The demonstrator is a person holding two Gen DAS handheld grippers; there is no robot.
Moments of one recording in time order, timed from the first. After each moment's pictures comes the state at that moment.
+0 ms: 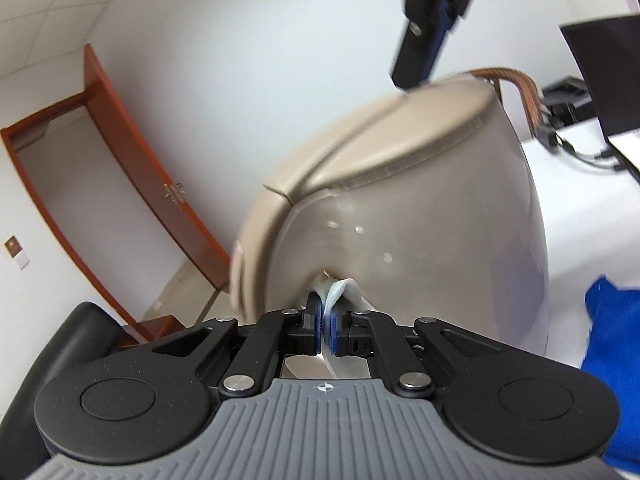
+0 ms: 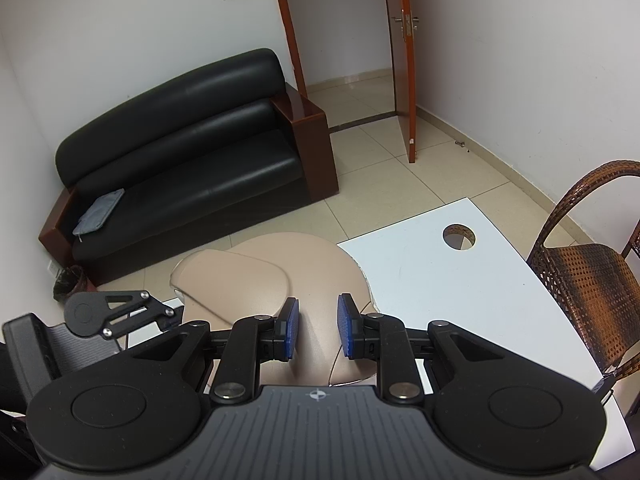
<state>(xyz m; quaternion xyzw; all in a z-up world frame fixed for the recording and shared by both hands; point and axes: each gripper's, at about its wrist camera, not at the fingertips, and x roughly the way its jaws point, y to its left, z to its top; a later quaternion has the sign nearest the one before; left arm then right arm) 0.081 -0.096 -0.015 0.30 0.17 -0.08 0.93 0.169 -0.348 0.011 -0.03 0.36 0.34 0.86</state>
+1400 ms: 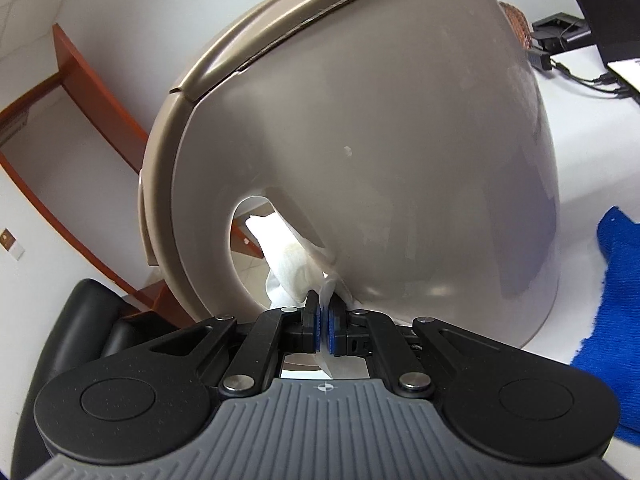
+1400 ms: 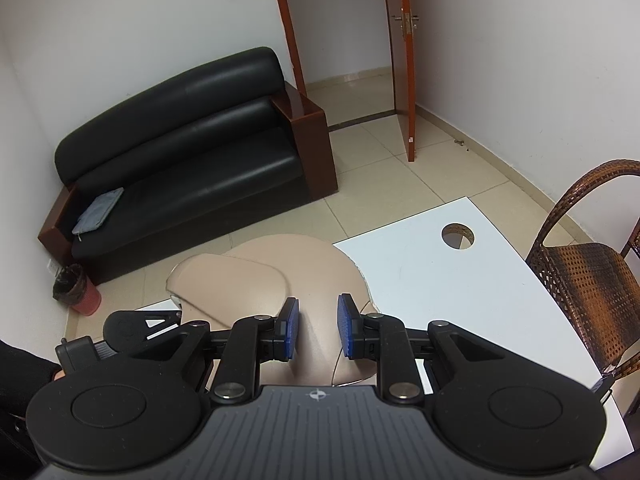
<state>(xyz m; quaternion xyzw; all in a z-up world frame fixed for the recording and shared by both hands) 0.087 -0.174 -0.115 0.35 0.25 -0.07 0.90 0.161 -0.344 0.010 -0.03 0.36 0.34 0.87</state>
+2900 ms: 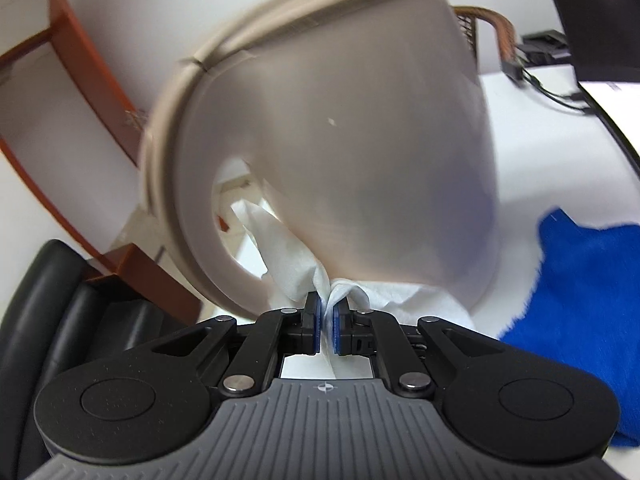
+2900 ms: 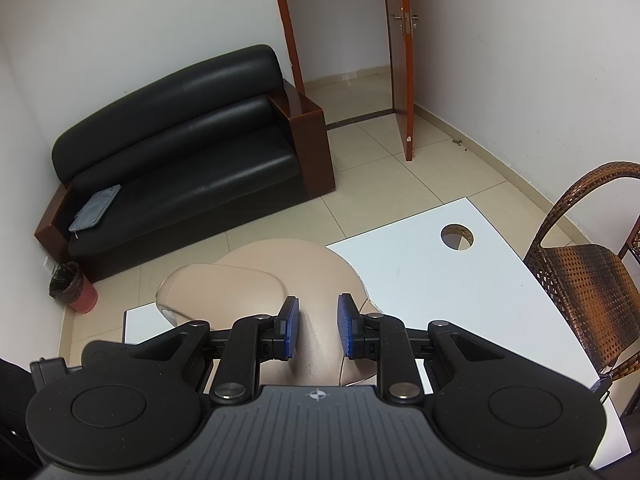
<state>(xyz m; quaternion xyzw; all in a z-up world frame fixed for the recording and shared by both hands) 0.076 -0.149 -0.131 0.30 0.29 -0.09 0.90 0.166 -0.348 -0.001 -0.03 0.37 0.34 0.87</state>
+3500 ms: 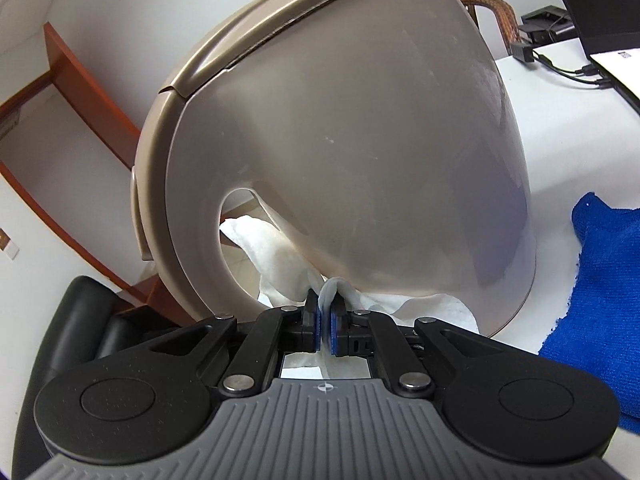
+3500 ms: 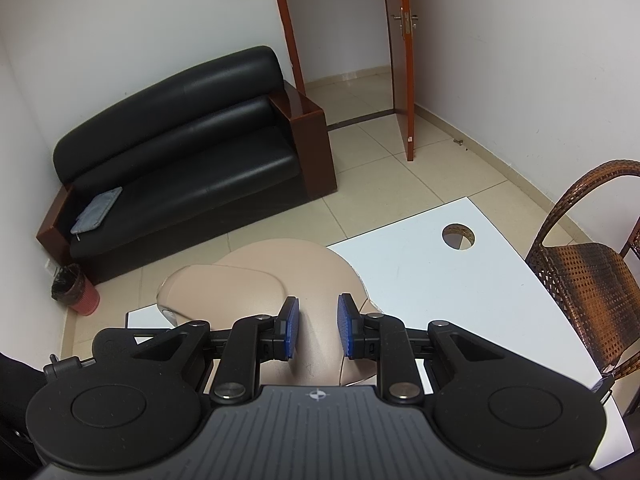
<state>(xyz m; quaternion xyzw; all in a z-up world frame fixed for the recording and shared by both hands) 0.080 -0.163 -0.149 0.36 0.26 -0.08 0.89 0.171 -0.349 0.000 -0.03 0.37 0.34 0.86</state>
